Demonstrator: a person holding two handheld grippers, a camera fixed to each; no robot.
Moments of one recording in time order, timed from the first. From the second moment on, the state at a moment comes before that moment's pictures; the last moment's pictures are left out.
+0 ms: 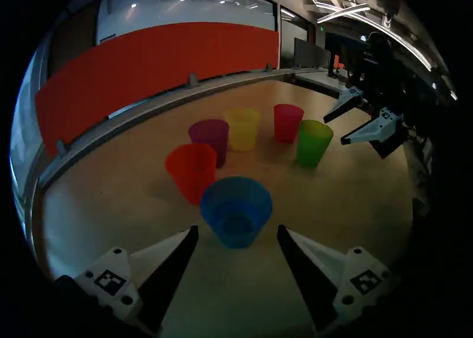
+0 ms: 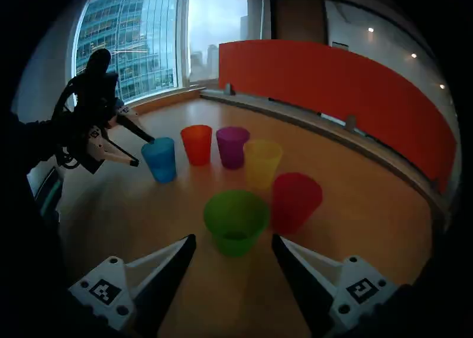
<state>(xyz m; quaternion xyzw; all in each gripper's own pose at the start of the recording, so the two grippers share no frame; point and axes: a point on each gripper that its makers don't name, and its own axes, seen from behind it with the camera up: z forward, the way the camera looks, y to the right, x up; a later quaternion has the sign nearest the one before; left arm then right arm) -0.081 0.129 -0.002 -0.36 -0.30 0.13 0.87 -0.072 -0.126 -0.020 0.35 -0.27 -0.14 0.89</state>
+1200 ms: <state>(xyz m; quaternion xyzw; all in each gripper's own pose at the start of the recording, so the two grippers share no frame) -0.098 0.154 0.023 -0.38 -0.32 0.13 0.86 -0.098 -0.152 0.014 0.35 -0.29 -0.13 0.88</state>
